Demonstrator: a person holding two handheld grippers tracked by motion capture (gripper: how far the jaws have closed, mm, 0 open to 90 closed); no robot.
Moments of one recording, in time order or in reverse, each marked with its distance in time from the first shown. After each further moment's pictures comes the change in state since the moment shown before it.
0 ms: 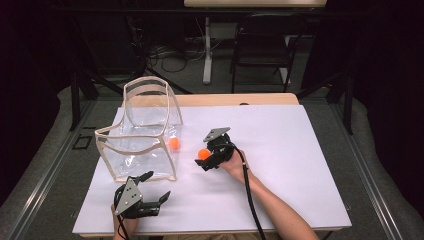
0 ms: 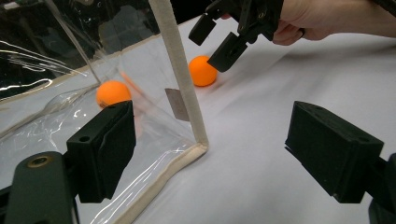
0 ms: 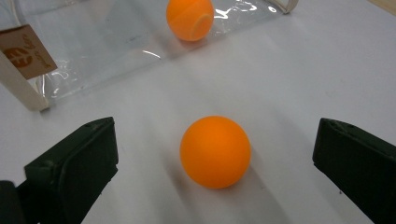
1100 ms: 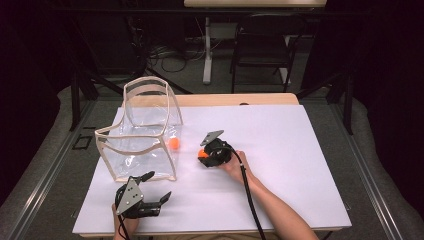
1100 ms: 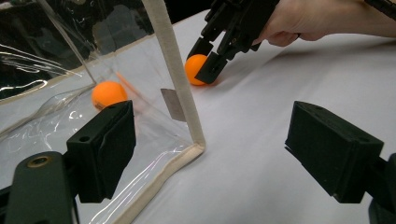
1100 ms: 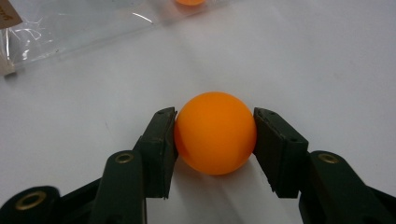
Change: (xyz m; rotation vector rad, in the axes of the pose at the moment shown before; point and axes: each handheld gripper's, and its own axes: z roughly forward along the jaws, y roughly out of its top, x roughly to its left) left arm 0.000 0.001 0.001 0.008 -0.011 0.011; right arm 0.004 -0.003 0.010 0.096 -0.032 -0.058
